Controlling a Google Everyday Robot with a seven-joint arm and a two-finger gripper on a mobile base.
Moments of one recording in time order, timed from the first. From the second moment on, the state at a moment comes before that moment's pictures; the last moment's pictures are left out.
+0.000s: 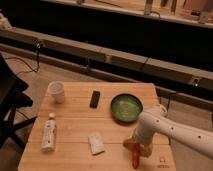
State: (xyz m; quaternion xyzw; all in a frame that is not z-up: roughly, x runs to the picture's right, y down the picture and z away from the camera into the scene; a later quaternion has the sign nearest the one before) arm 0.171 0.327 0.767 -0.32 -0.29 -0.46 0.78
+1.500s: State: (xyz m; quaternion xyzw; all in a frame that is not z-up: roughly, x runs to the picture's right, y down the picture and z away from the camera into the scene) arm 0.203 0.299 0.777 -0.31 -0.28 -0.45 0.79
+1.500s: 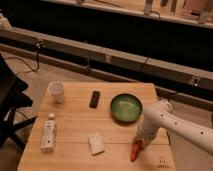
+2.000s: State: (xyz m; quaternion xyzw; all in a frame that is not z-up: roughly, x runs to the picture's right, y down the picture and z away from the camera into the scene) arm 0.234 0.284 0.784 -0.31 -0.28 -0.44 0.80
